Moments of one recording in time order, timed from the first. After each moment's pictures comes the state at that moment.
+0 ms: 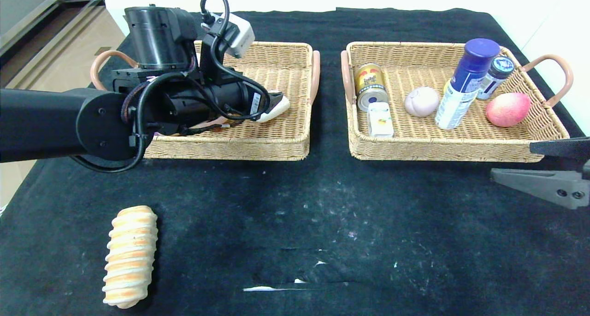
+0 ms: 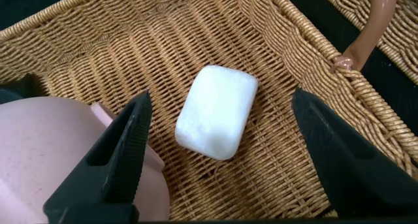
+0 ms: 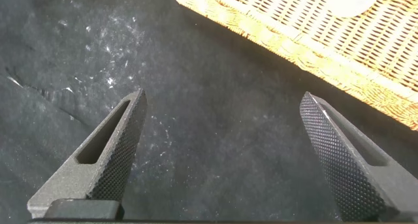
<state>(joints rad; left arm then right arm) -0.41 1.86 -1.50 -0.32 0.07 0.34 0.26 1.21 -1.06 0.22 0.23 -0.15</state>
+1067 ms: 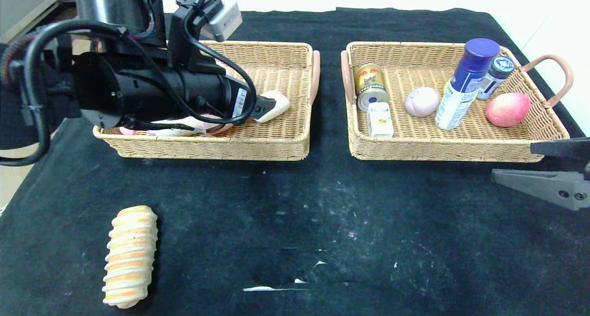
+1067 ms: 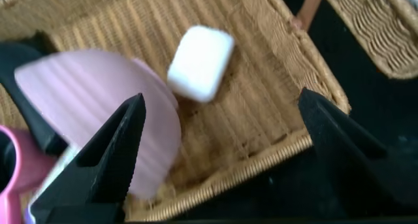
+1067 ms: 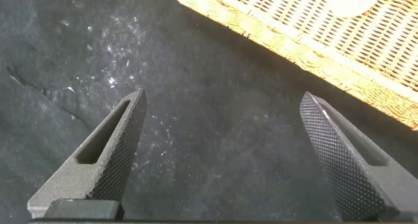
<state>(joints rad) -0.51 1.68 -1.51 0.02 0.22 0.28 0.26 1.20 -1.05 0.22 0.24 -0.15</state>
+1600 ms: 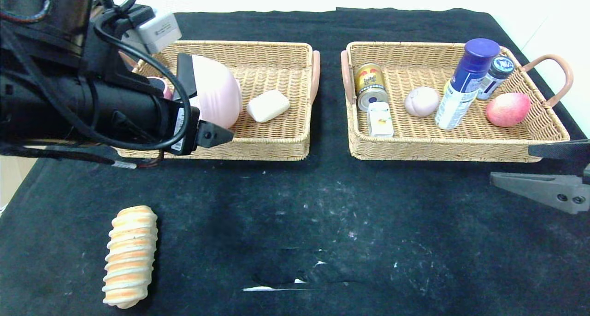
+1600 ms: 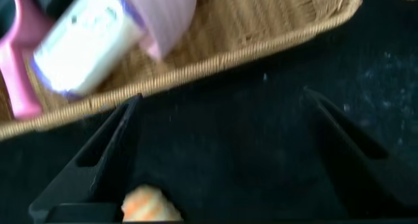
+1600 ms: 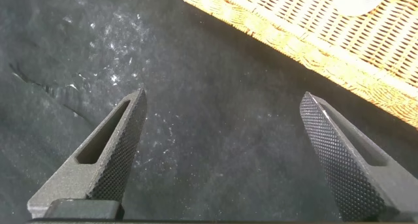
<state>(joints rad) -0.53 1.51 -1.50 0.46 0.32 0.02 0.27 1.20 -1.05 0.22 0.24 -0.15</state>
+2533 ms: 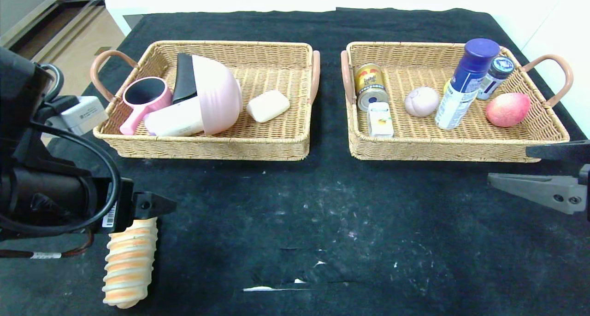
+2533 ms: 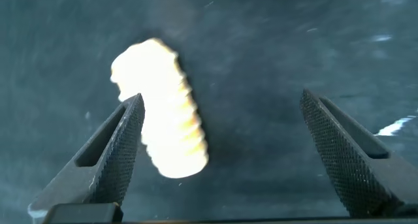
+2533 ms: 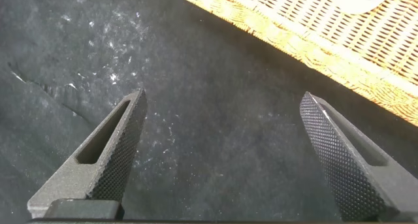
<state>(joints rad) -0.43 1.34 -1.25 0.69 0.32 -0.33 0.27 1.21 -1.05 0.22 0.24 -0.15</state>
